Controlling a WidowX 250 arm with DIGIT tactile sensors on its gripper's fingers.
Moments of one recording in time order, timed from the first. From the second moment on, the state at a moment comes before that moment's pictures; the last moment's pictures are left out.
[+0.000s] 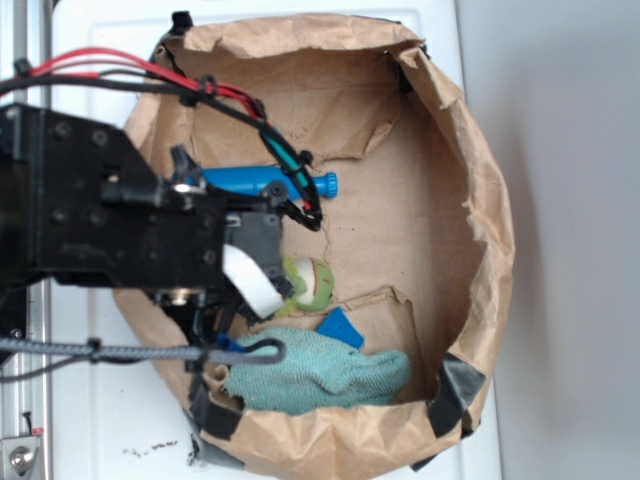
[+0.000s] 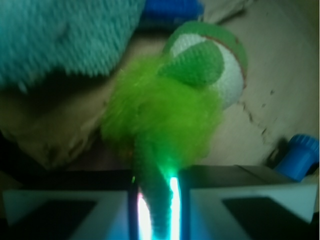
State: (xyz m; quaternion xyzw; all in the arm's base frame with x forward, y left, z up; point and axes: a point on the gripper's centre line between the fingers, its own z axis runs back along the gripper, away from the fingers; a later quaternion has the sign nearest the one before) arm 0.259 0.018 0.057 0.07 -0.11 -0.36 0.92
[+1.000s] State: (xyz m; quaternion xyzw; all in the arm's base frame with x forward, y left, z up) arm 0.282 0.051 0.141 0.05 0.00 -0.12 0.99
